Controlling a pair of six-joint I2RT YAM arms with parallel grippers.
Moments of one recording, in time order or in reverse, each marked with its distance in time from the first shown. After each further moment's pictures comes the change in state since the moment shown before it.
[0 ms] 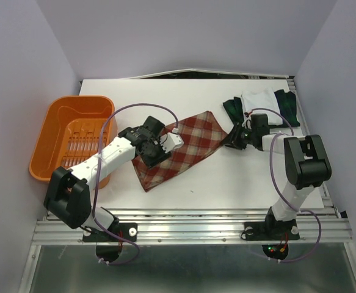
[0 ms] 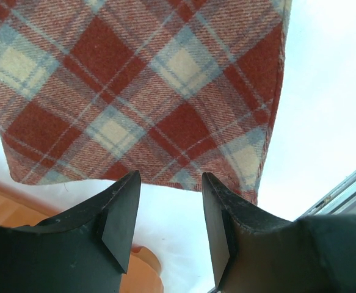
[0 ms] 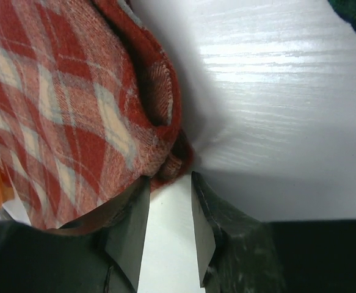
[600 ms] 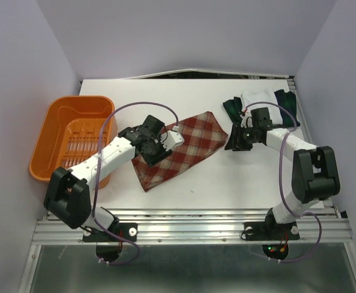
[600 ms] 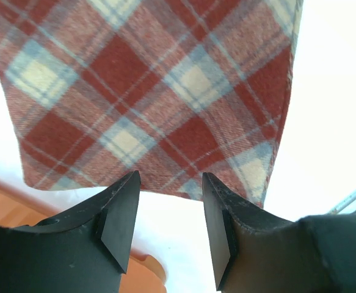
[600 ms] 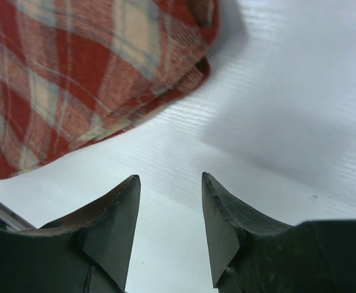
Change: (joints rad) left arm 0.004 -0.005 0.001 0.047 -0.005 -0.003; right arm 0.046 -0.167 0.147 -0.505 0.031 -0.332
